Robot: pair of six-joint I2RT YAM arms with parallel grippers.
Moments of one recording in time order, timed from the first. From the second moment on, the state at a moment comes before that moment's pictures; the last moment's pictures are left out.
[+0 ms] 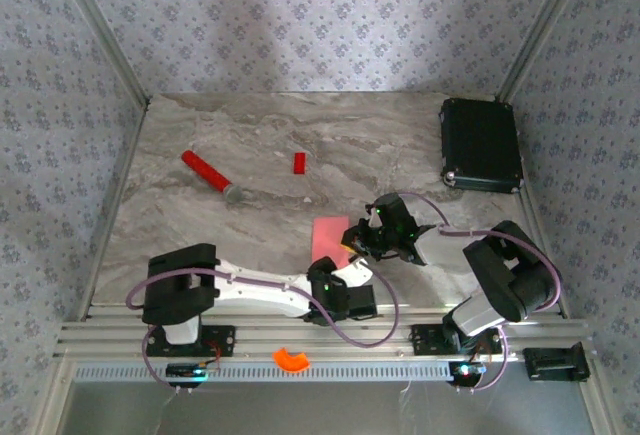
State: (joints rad) left arm -1.51 1.75 1.06 -0.65 -0.80 -0.33; right arm 0.58 1.50 0.50 0.23 -0.54 1.09
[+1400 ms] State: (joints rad) left arm -0.94 1.45 0.67 -0.03 0.31 -0.64; right arm 0.49 1.03 0.35 -0.15 -0.33 1.01
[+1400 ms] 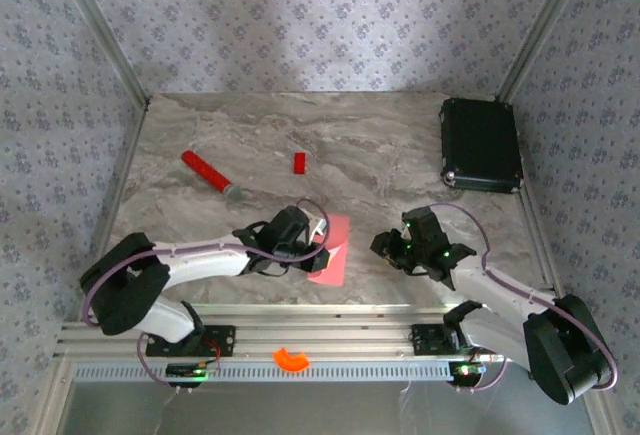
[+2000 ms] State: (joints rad) left arm -0.94 1.51 0.74 0.03 0.33 -0.83; right arm 0.63 1.12 0.40 -0.15 -0.34 1.00
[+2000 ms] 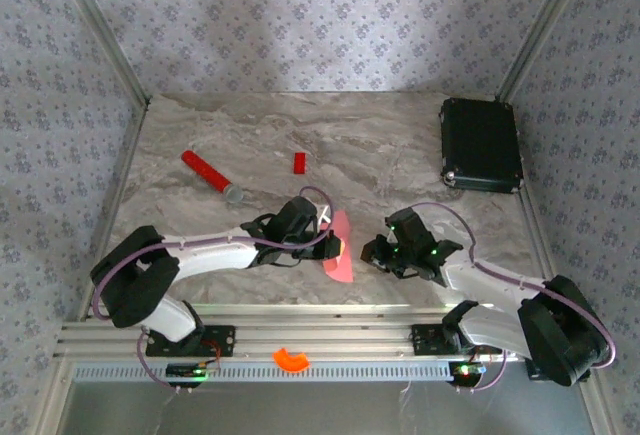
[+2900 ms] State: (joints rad) left arm -0.94 1.58 0.74 -0.01 0.33 -0.83; right arm 0.70 1.22 0.43 -0.11 -0.28 1.03
